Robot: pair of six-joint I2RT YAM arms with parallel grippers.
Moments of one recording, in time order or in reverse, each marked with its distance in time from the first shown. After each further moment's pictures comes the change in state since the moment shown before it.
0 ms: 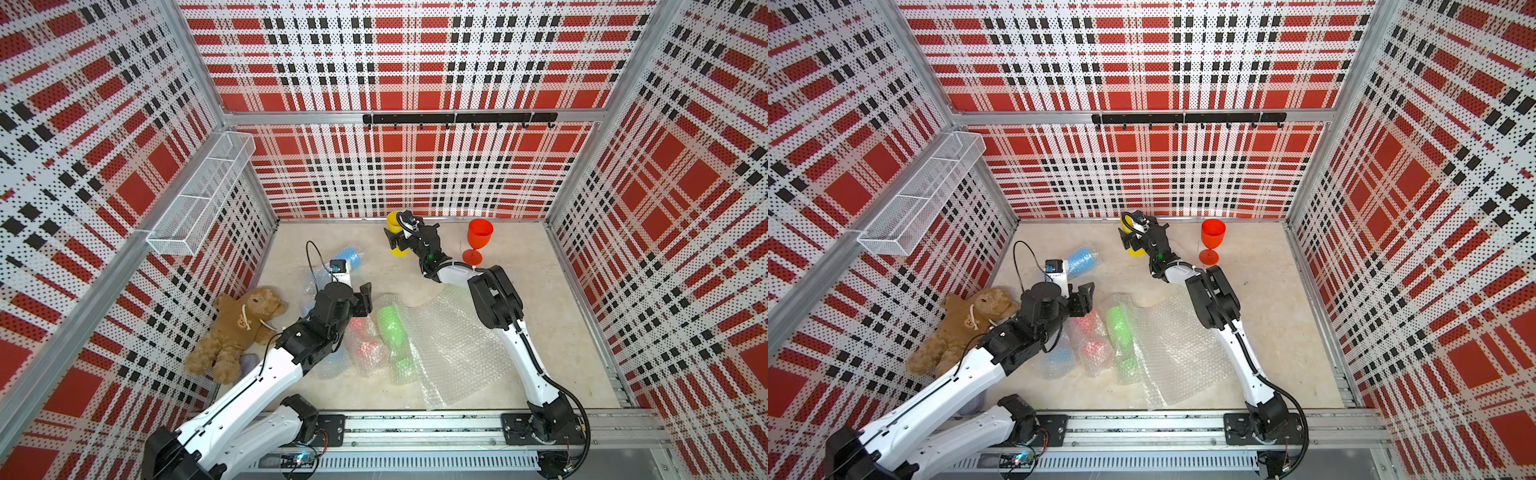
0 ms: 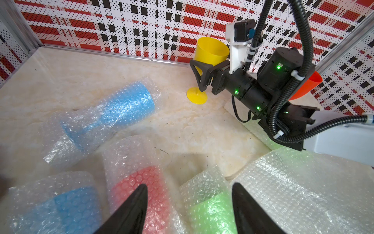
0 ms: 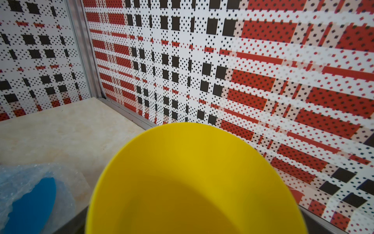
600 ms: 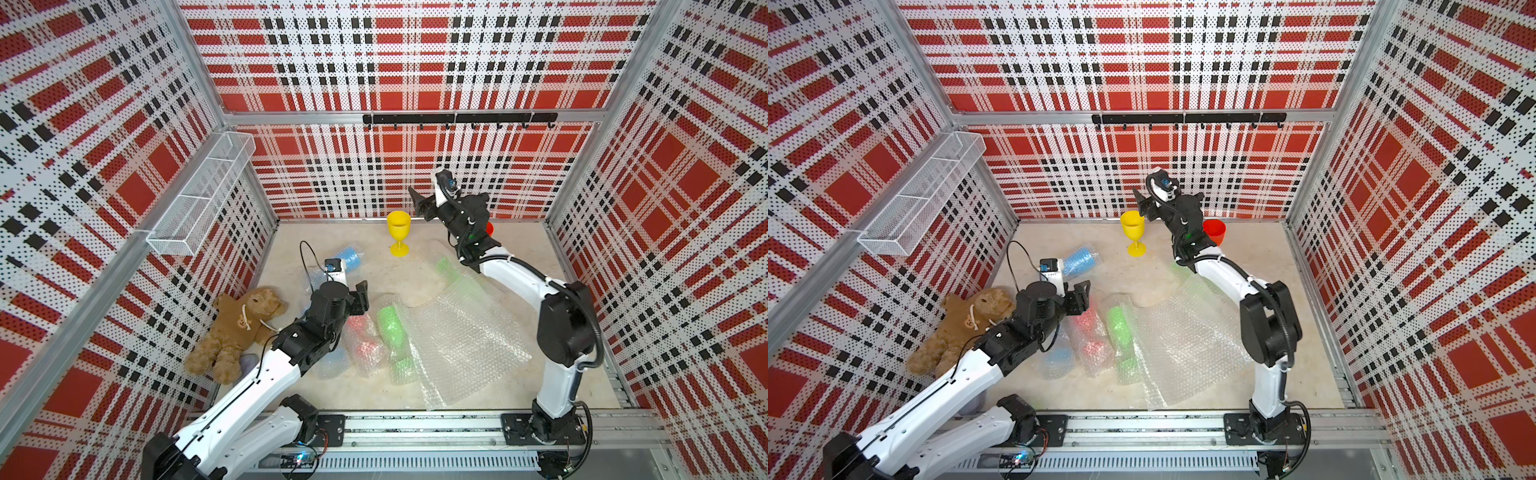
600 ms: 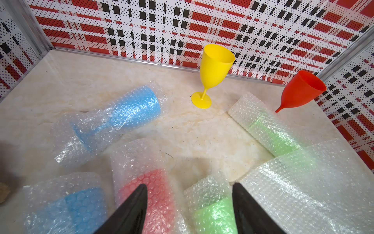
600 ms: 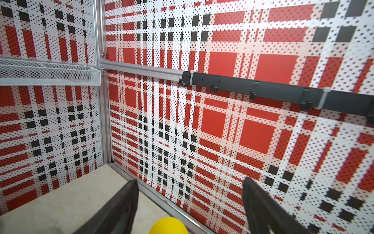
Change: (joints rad) left arm 0.031 -0.024 0.000 -0.002 0.000 0.000; right arm -0.023 -0.744 -0.362 -0.199 0.013 0.025
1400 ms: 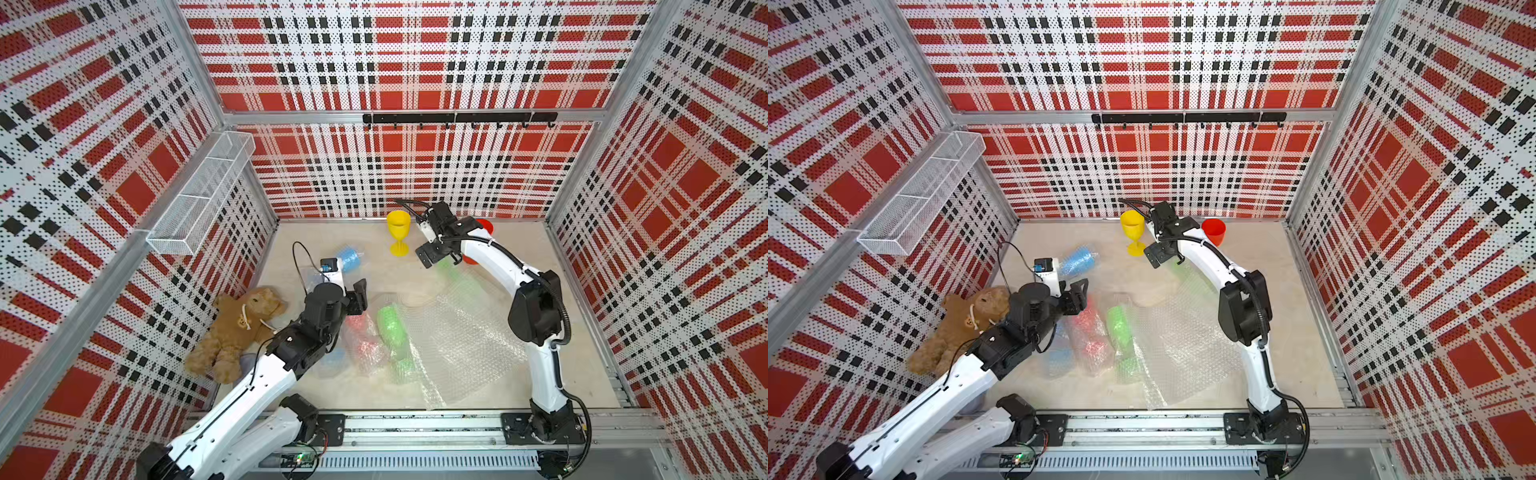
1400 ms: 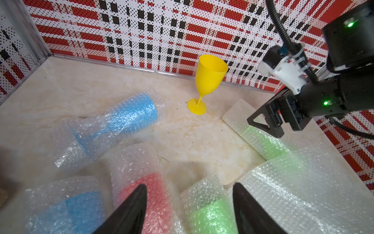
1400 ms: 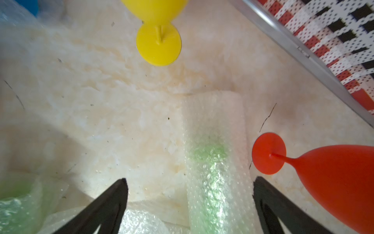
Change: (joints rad) left arm 0.001 -0.042 0.000 -0.001 0.012 0.000; right arm 0.016 0.335 0.475 -1.382 0.224 -0.034
